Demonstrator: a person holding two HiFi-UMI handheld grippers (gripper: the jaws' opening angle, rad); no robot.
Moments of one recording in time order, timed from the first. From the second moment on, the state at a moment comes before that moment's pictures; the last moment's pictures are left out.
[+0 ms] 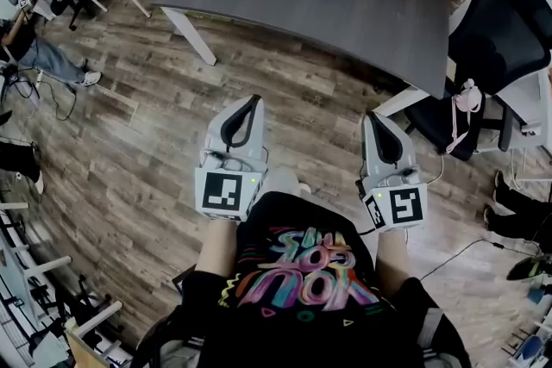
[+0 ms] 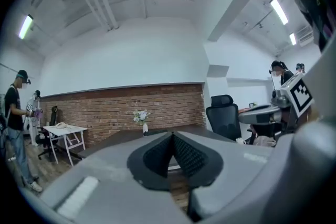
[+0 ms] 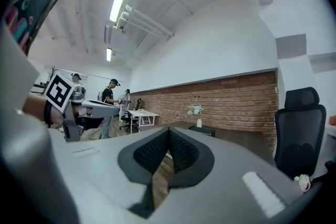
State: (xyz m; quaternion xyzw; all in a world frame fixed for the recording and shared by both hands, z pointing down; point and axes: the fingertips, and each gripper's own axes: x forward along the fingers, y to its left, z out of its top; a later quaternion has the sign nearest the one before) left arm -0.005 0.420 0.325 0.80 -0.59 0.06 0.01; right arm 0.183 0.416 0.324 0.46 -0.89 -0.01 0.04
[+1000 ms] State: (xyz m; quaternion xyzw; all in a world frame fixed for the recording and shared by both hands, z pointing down) left arm -0.060 0.196 0.320 0.83 -0.55 0.06 0.00; right arm 0.123 0.205 0.323 0.49 -0.87 -0.01 0.05
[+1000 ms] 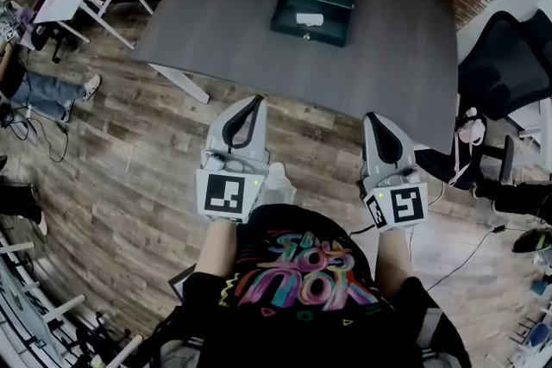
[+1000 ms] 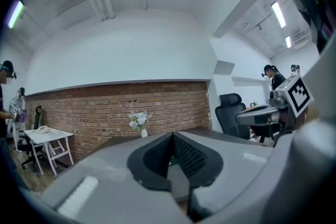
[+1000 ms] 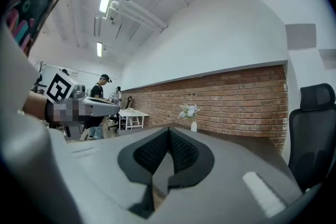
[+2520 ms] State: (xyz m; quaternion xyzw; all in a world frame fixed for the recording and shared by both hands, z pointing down) left arm -0.071 -0.053 0.365 0.86 -0.50 0.09 0.03; right arm 0.121 -0.025 0.367 0.55 -0.83 0.06 0.07
